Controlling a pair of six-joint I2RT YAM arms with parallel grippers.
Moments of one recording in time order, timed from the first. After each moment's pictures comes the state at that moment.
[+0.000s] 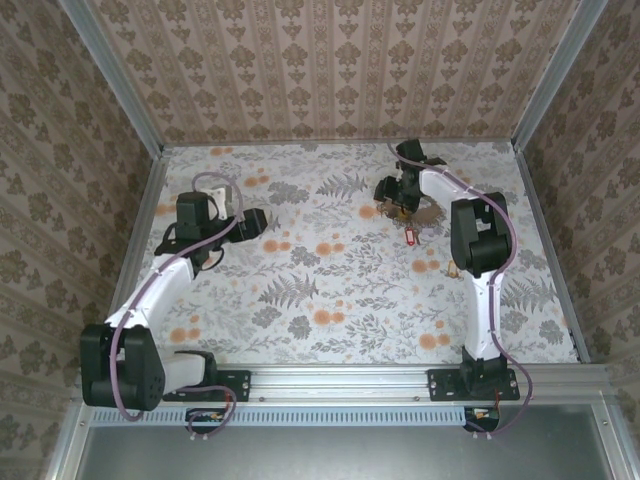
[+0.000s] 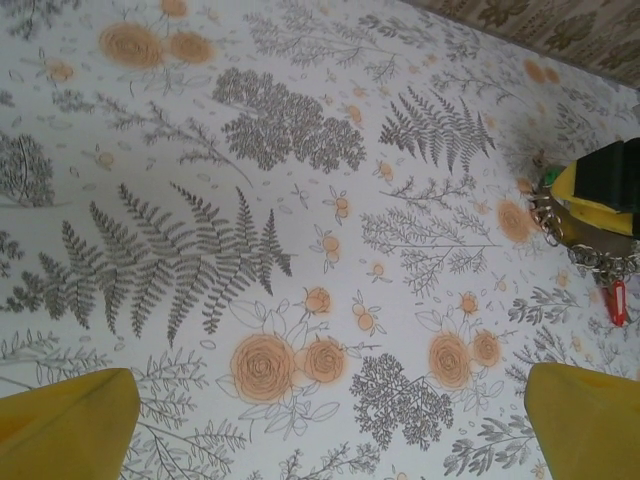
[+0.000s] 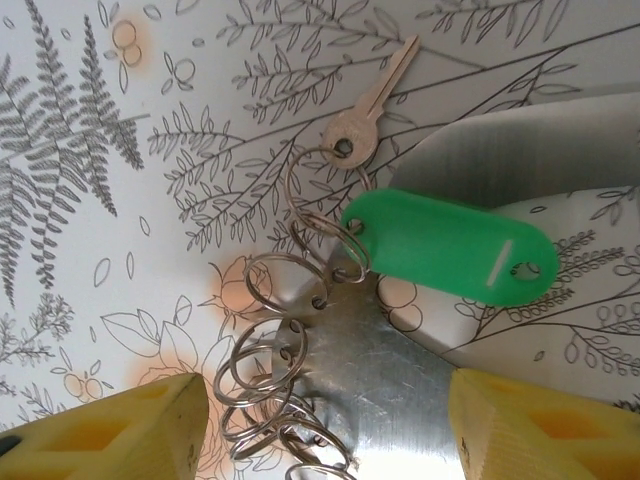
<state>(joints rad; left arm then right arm) -0.15 1.22 0.79 -0.21 0.36 -0.31 0.17 2.24 1.75 -0.66 -0.16 0.46</state>
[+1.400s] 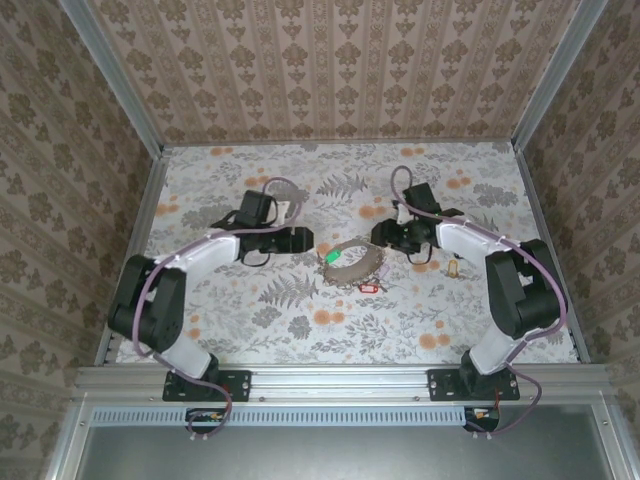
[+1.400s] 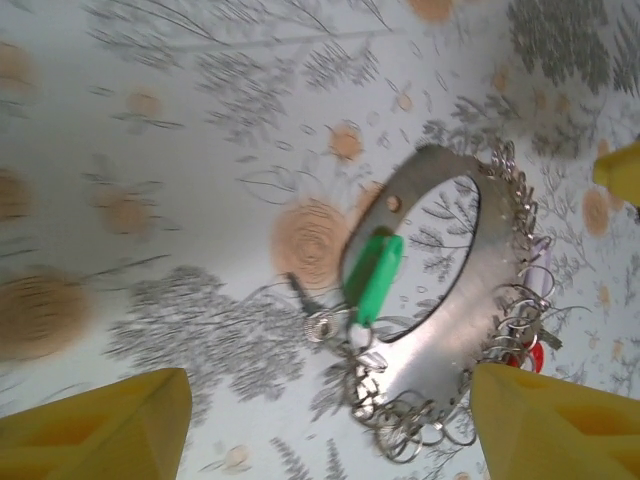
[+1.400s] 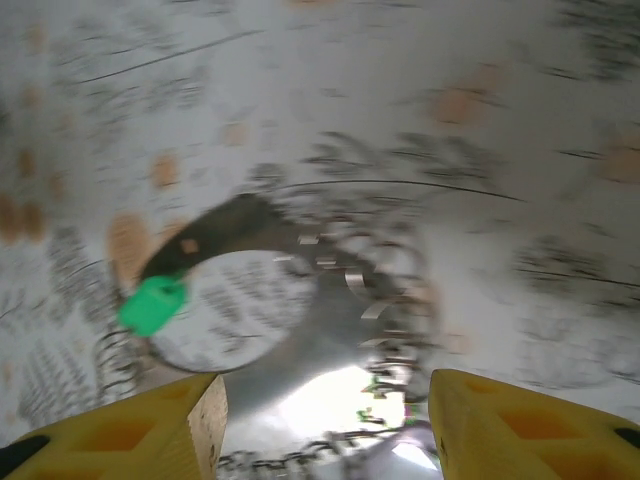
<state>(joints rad) -0.48 1.62 0.95 -0.26 0.45 -0.35 0.25 1.68 0.99 -0.39 -0.35 0.49</state>
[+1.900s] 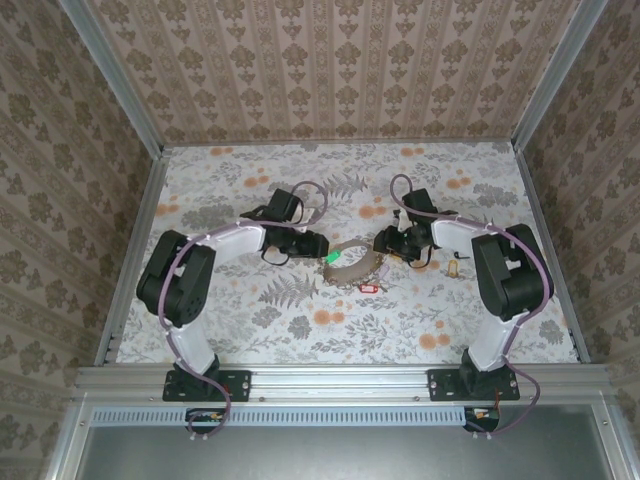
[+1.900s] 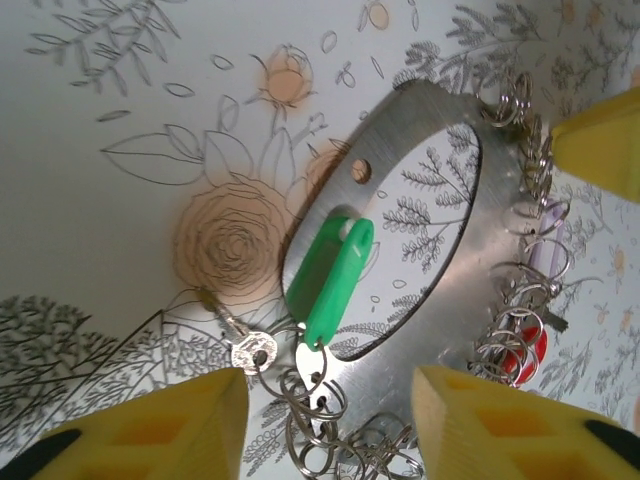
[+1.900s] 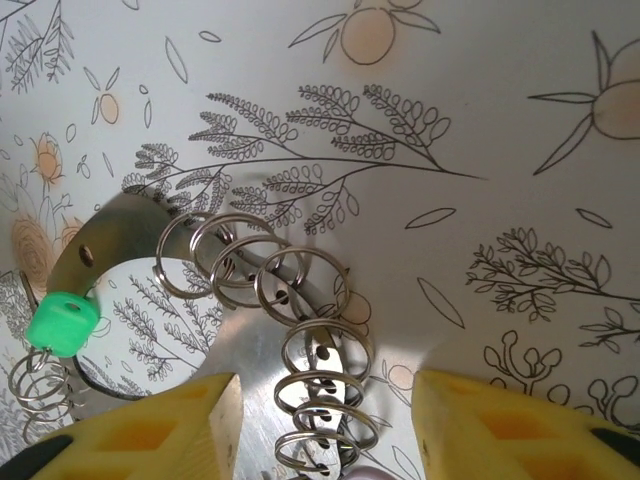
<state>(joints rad) -0.56 1.80 1.09 -0.34 0.49 -0.35 0.24 1.80 1.01 -0.38 -0.39 0.50</state>
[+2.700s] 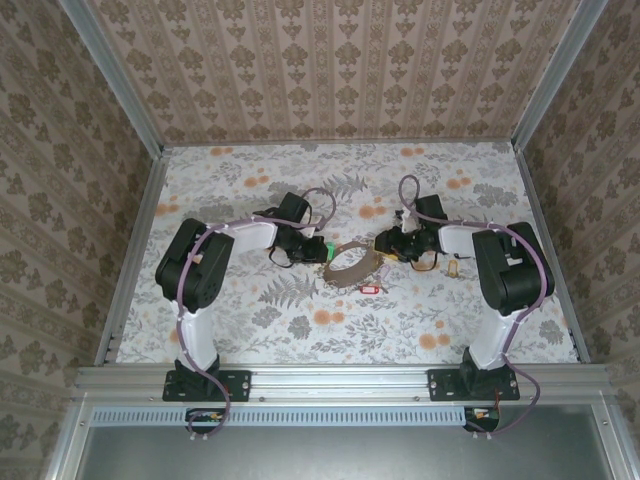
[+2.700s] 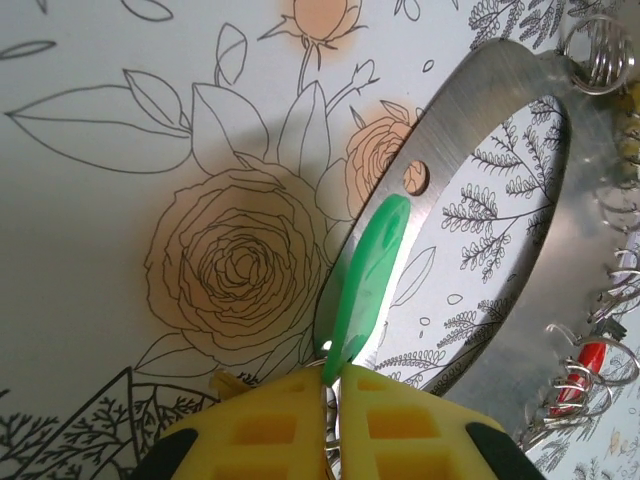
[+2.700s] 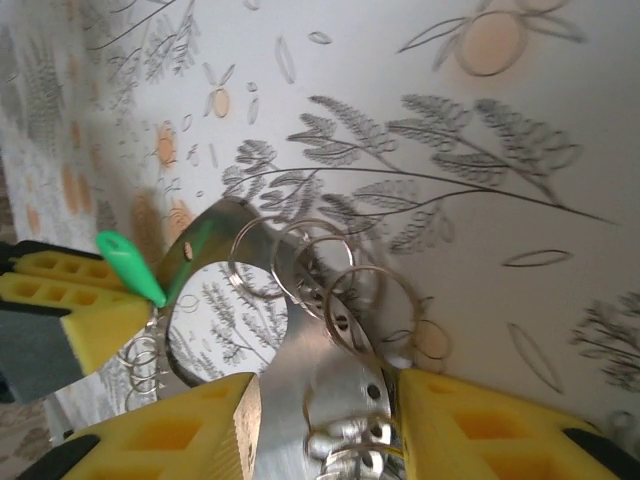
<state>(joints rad) -0.57 1.94 1.15 -0.38 0.51 -0.35 0.18 1.83 0.90 -0.12 -0.68 0.48</state>
